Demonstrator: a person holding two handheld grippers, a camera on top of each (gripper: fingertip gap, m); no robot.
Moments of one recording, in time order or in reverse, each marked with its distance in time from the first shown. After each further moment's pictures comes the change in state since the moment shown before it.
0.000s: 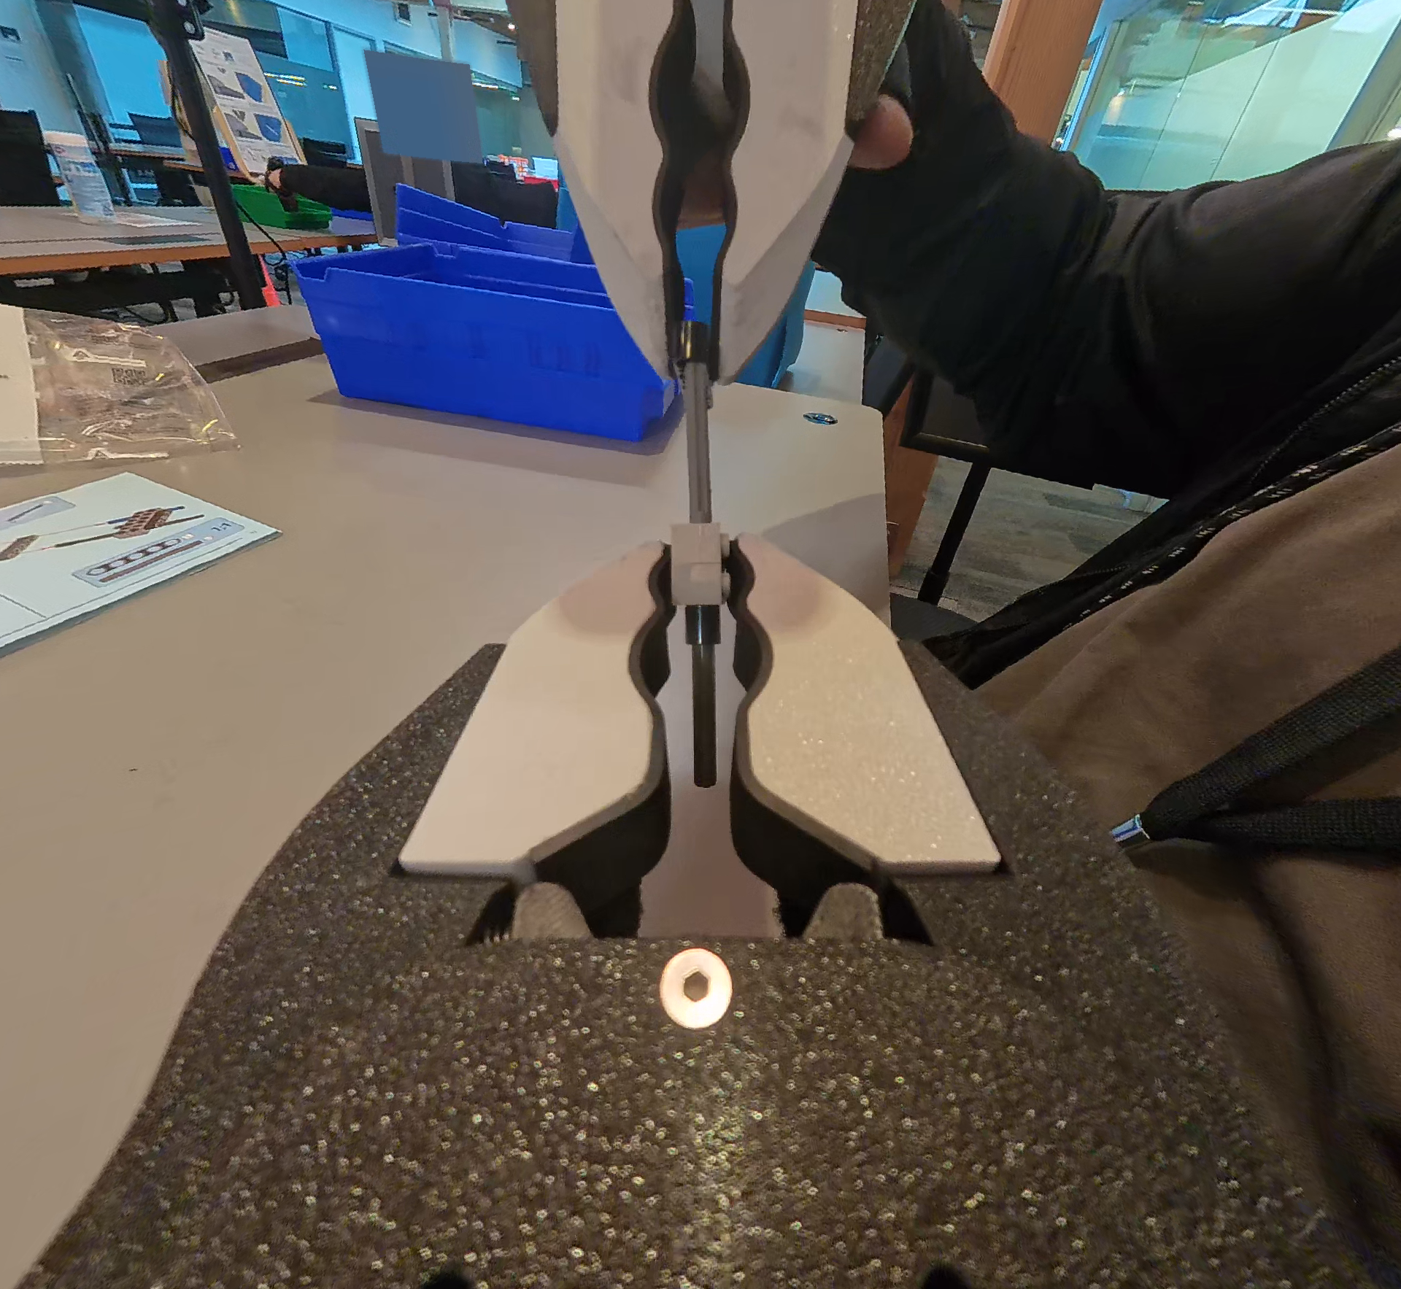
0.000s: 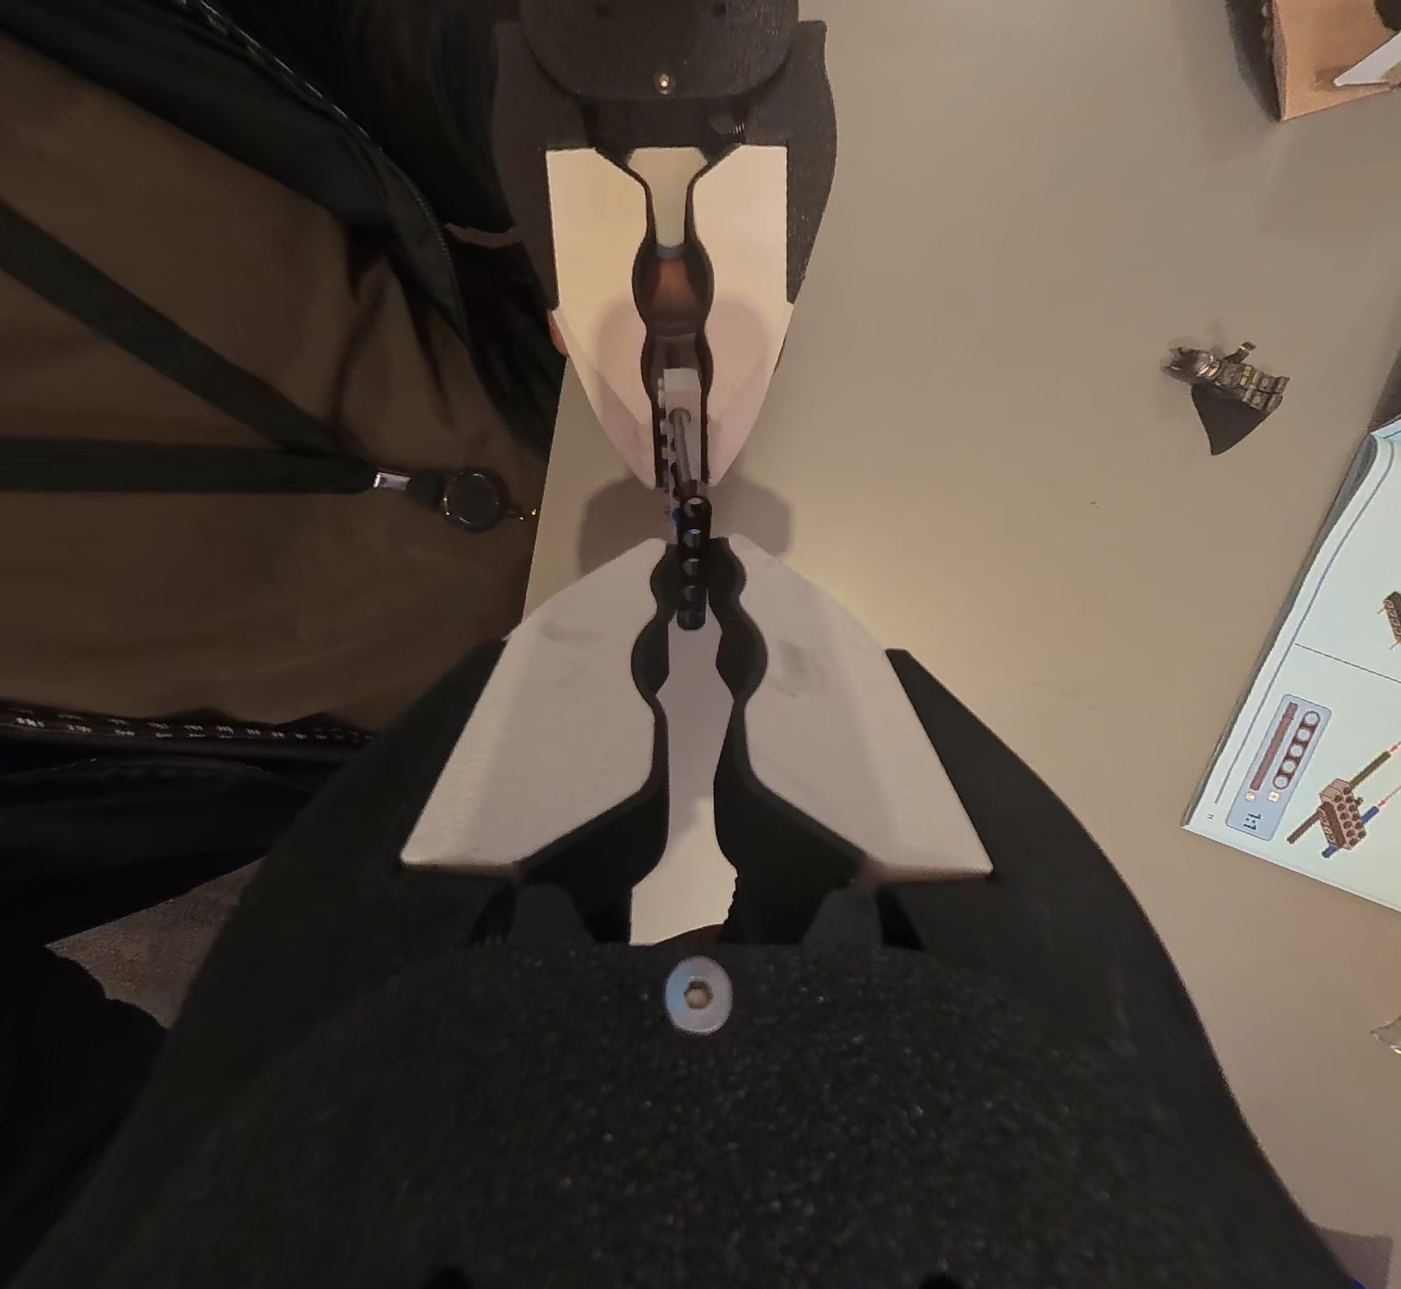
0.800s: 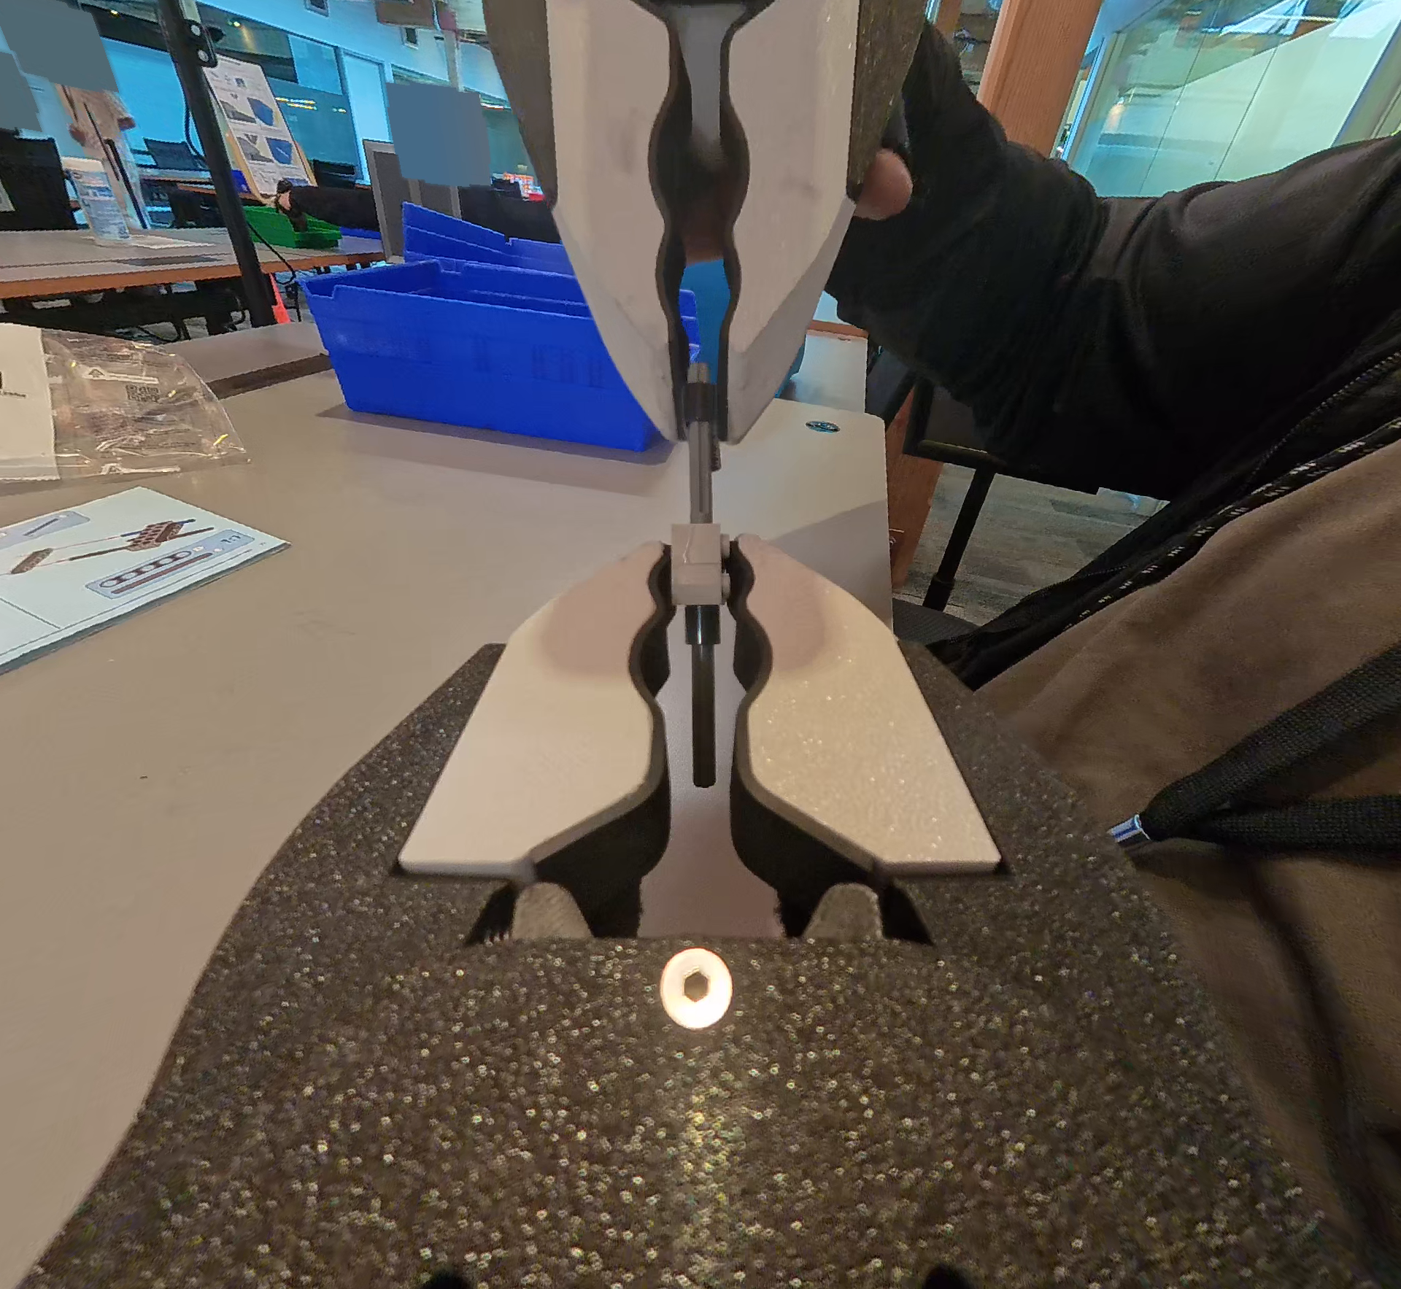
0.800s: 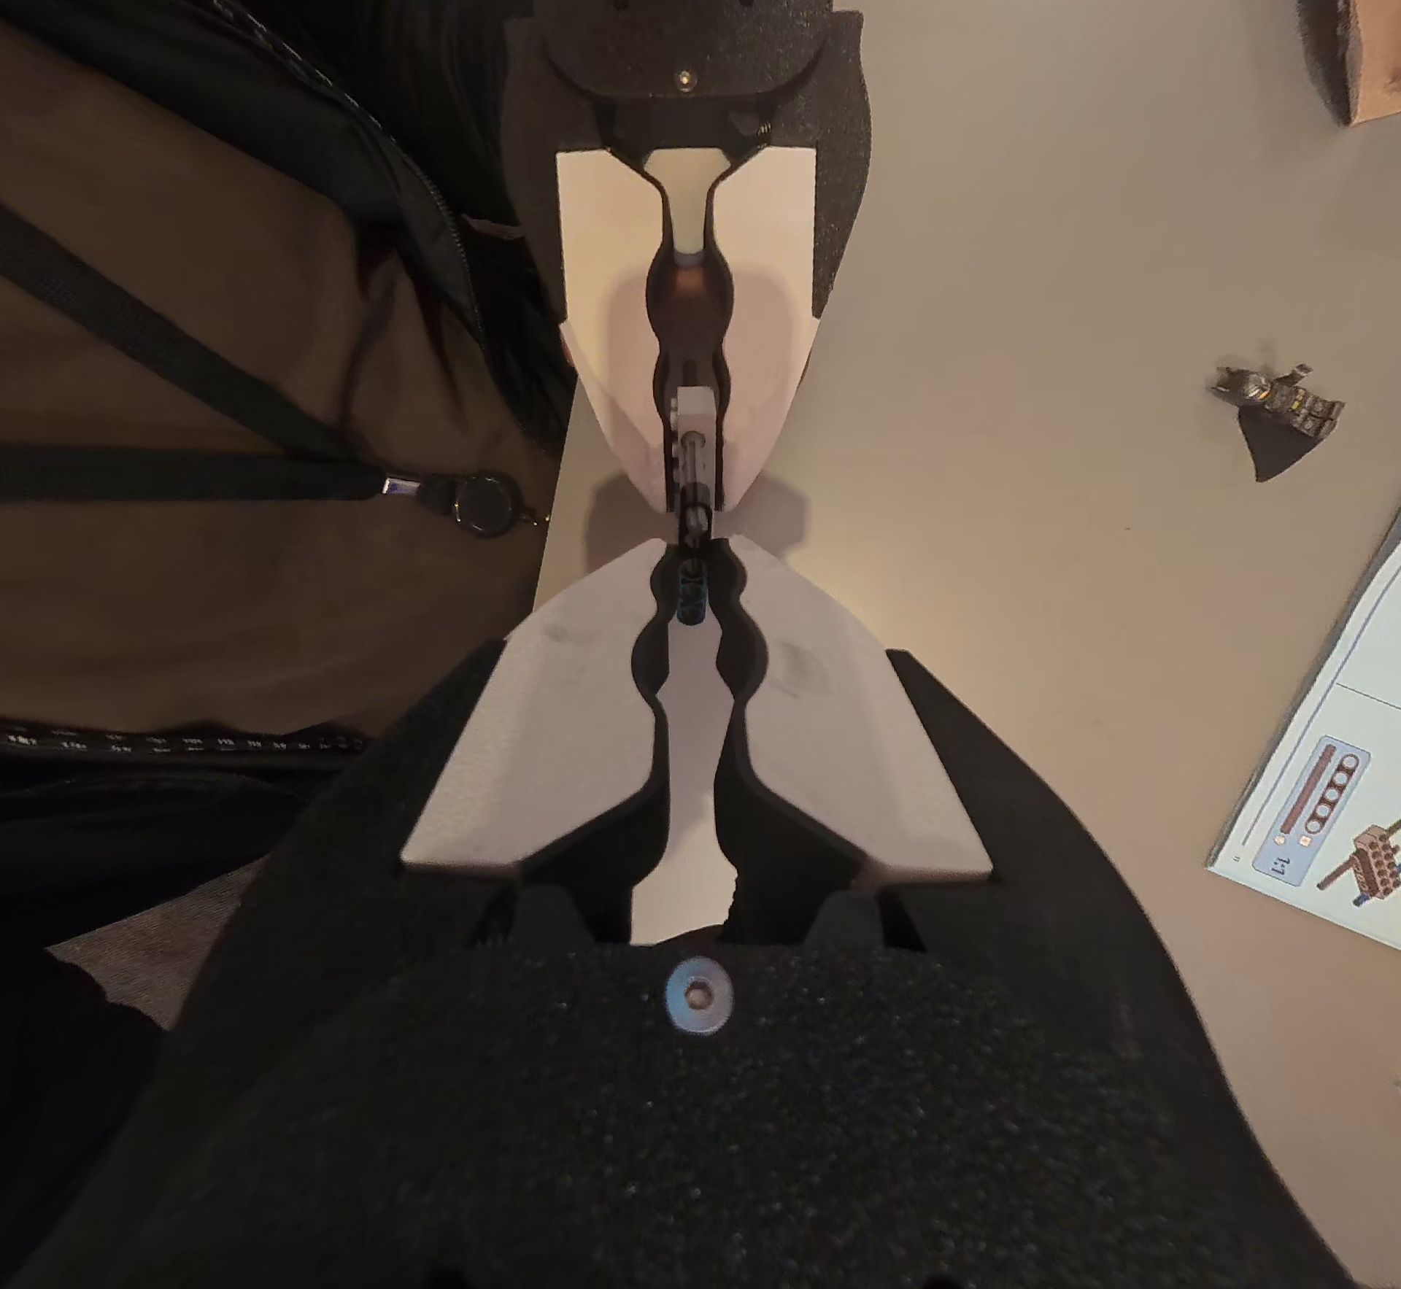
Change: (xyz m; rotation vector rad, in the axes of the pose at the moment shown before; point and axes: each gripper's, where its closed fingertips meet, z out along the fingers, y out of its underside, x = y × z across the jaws) left arm 0.001 -0.002 -0.001 0.017 -0.004 0.013; right arm -0.004 -0.004 0.014 -0.022 -0.030 -0.013
